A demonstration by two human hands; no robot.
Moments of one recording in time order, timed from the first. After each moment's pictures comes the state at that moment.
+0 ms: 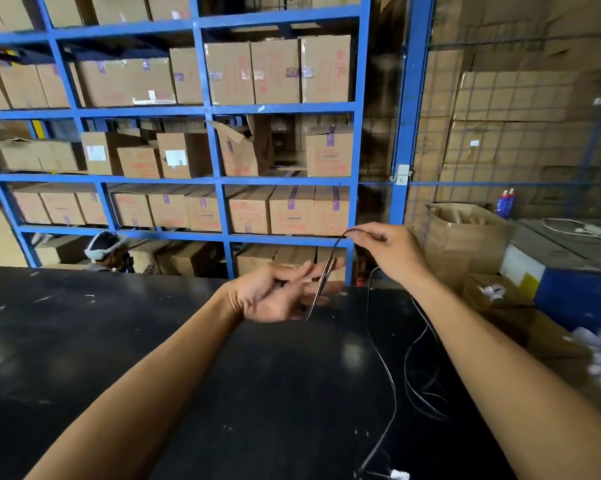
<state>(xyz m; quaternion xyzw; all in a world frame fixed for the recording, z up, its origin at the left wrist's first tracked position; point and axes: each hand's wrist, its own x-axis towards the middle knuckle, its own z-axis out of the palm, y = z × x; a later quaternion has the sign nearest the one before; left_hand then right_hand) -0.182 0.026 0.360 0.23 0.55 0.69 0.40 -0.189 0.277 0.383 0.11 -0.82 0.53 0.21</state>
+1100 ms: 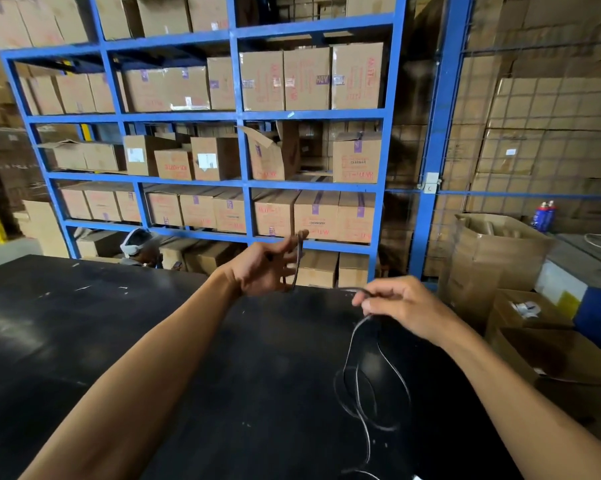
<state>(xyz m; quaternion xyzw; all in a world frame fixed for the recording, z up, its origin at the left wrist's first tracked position) -0.213 -0.025 0.372 0.13 0.60 0.75 0.23 -0.130 0.266 0.356 0.22 -0.85 0.47 0.01</state>
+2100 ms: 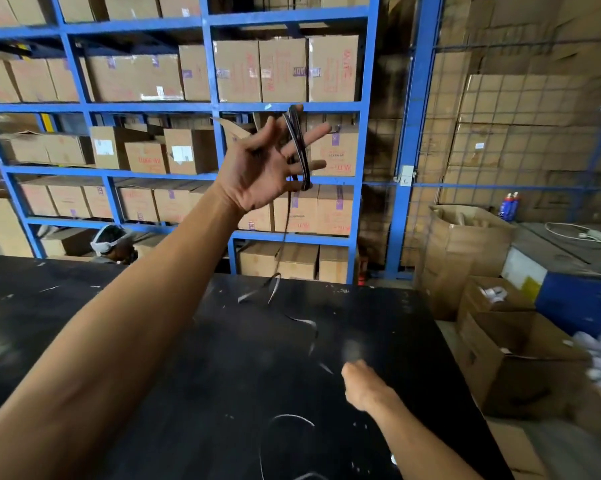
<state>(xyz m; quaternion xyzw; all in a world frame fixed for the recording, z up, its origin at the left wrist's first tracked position) -0.196 0.019 0.498 0.39 0.42 0.79 0.22 -0.137 0.230 0.183 0.01 -0.99 0.07 -0.14</state>
